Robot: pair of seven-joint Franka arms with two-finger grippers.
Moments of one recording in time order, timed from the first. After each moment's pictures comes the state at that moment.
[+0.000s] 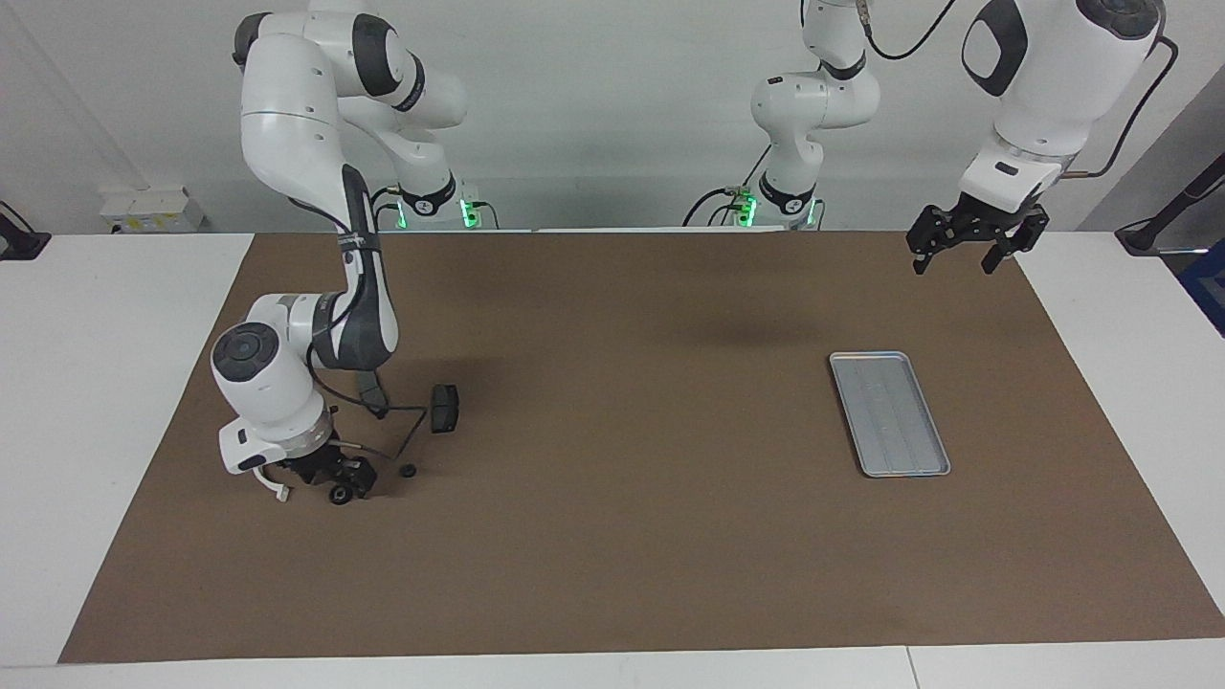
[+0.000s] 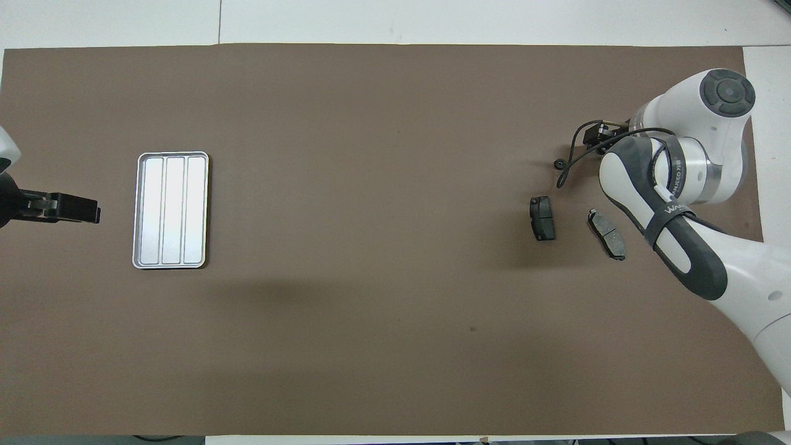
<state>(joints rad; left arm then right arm) 0.01 -0.12 -0.04 -1.80 0.04 1.72 0.08 -0.05 0.56 -0.01 -1.67 -0.07 2.30 0.29</state>
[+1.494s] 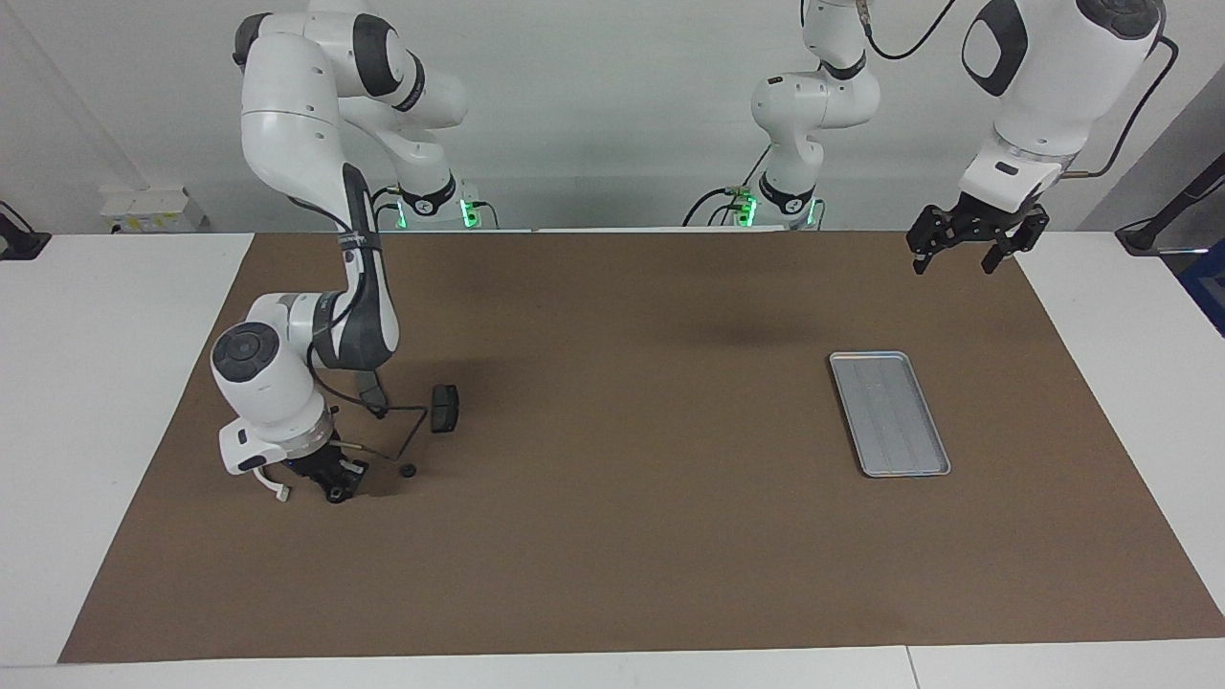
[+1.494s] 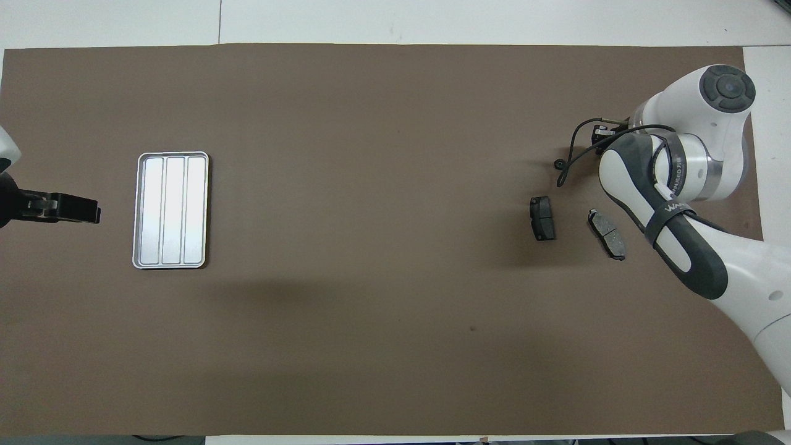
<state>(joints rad) 0.01 -0.12 -0.04 -1.80 0.04 1.72 0.08 -0.04 0.56 -0.01 -1.64 -0.07 2.25 0.29</state>
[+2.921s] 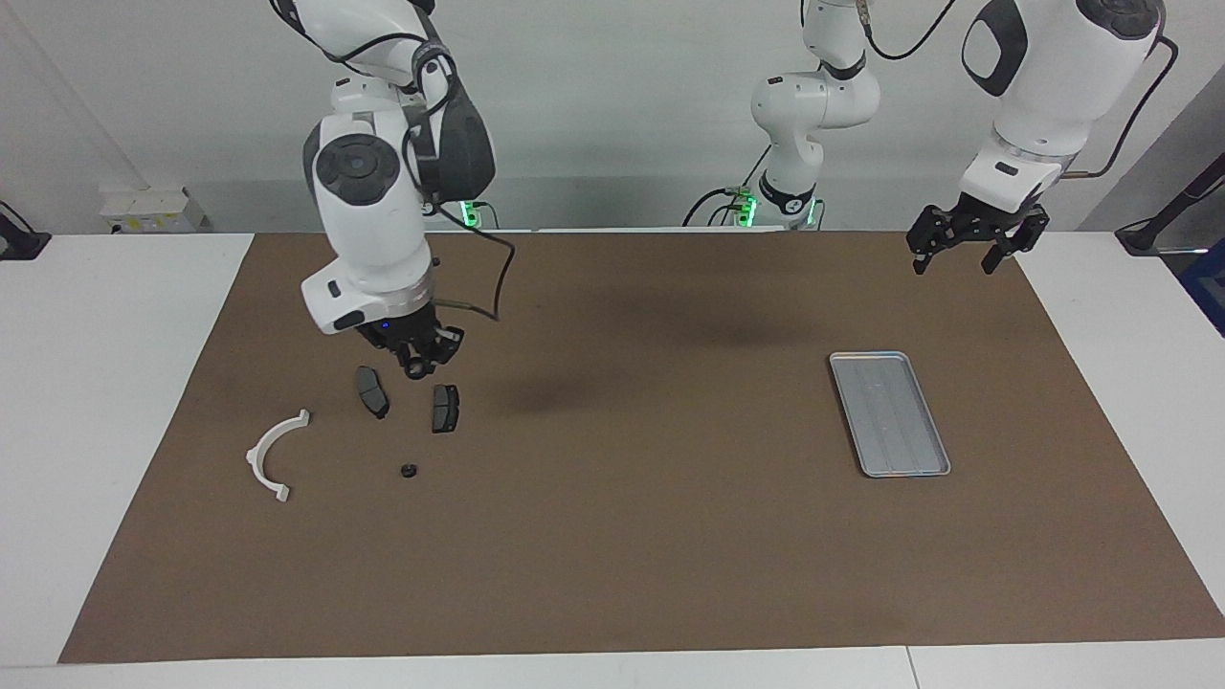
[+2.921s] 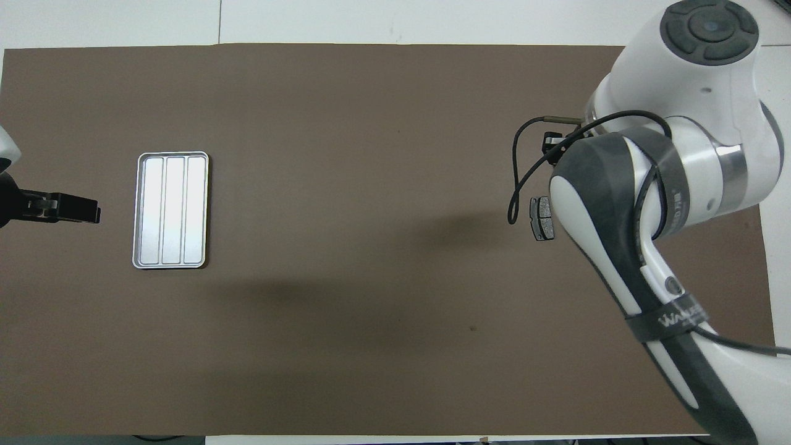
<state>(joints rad) 0.01 -0.12 -0.04 -1.80 0.04 1.72 0.08 0.28 0.25 0.01 -1.51 -0.07 1.68 0.61</state>
